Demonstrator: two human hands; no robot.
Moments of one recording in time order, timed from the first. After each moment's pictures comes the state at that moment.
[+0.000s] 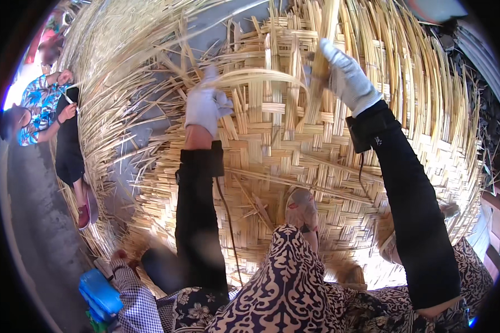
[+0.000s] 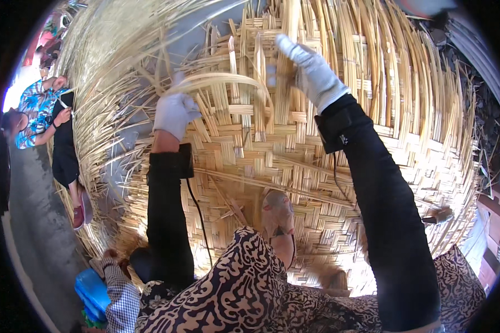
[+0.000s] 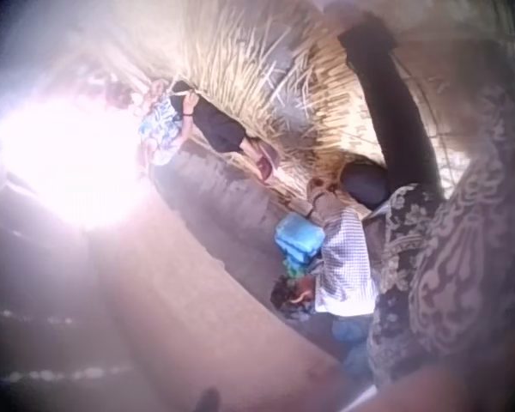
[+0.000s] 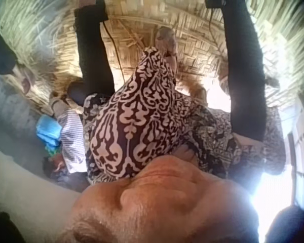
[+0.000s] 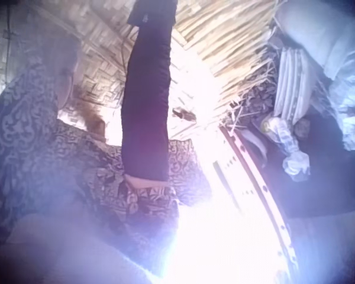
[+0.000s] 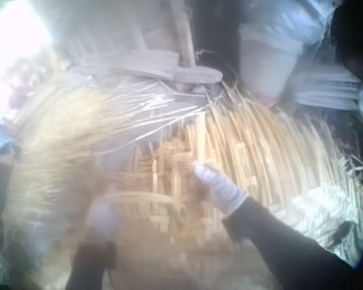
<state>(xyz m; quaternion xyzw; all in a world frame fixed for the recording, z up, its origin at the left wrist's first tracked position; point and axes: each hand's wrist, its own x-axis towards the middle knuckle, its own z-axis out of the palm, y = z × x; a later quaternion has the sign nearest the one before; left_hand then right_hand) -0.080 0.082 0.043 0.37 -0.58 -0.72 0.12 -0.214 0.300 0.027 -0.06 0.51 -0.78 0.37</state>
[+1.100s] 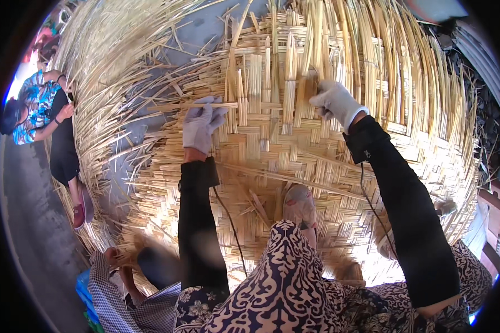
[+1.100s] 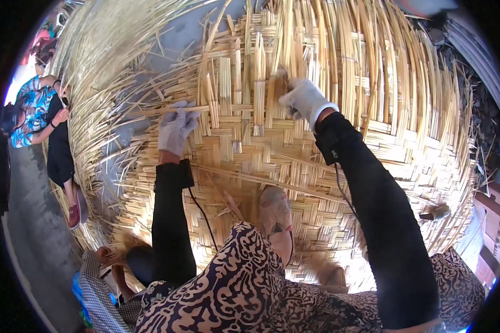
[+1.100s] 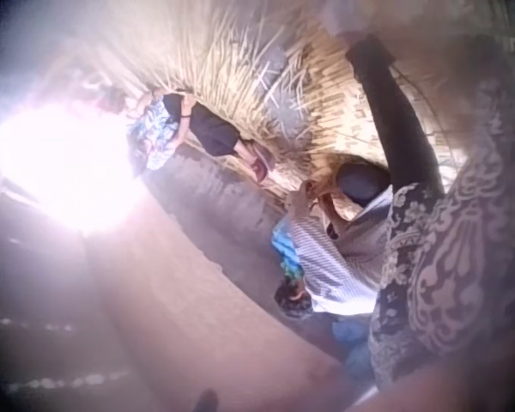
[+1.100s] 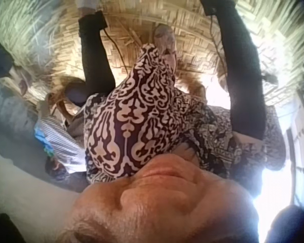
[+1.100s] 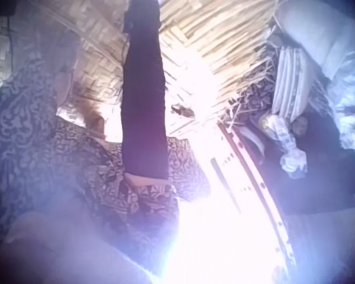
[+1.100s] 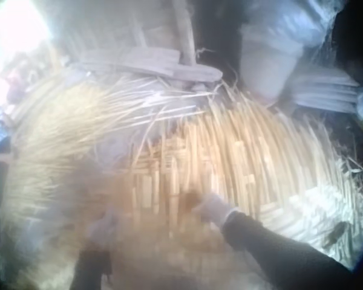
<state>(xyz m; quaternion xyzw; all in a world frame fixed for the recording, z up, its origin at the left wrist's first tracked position) -0.018 0.058 -0.016 0.33 -0.56 -0.75 0.10 -0.191 0.308 -0.002 -0.03 0.75 -0.48 0.45</state>
